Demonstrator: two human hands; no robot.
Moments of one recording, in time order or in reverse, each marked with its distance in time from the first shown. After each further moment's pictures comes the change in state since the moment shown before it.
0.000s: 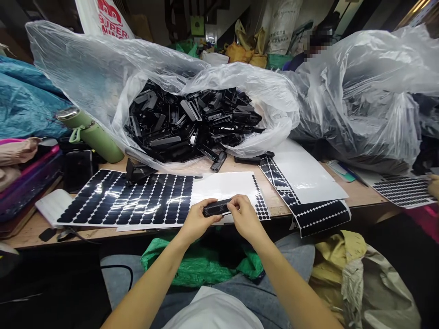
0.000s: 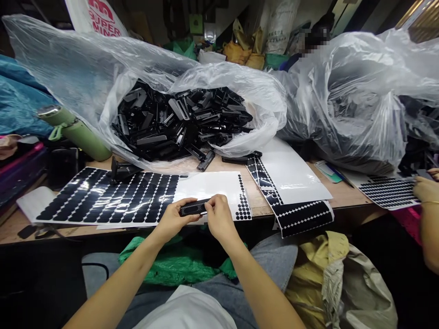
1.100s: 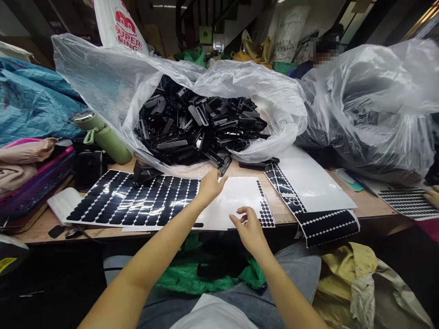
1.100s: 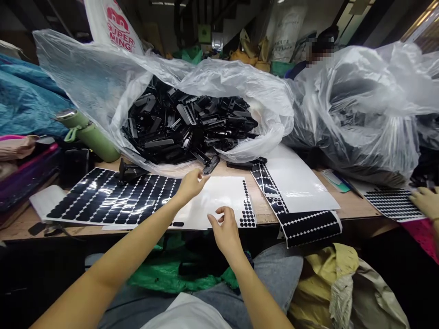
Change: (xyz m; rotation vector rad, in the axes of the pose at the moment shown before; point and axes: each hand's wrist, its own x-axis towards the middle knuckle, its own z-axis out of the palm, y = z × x) left_hand 0.092 0.040 0.001 1.110 0.259 0.209; right_hand -0.017 0.017 0.009 0.005 0.056 0.108
